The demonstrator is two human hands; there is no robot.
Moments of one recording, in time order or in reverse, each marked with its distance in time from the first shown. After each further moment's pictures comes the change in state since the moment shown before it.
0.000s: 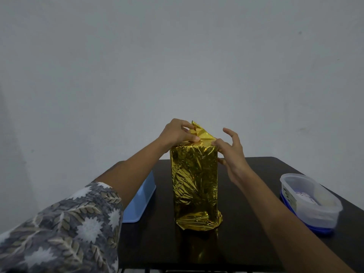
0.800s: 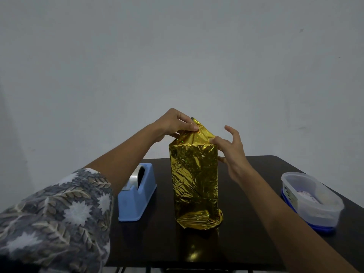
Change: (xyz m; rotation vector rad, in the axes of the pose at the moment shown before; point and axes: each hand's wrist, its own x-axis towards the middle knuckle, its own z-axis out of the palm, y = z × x) left_hand 0.000 0.015 -0.027 -0.110 -0.170 0.037; right_hand -0.004 -0.006 0.004 -0.014 -0.009 -0.020
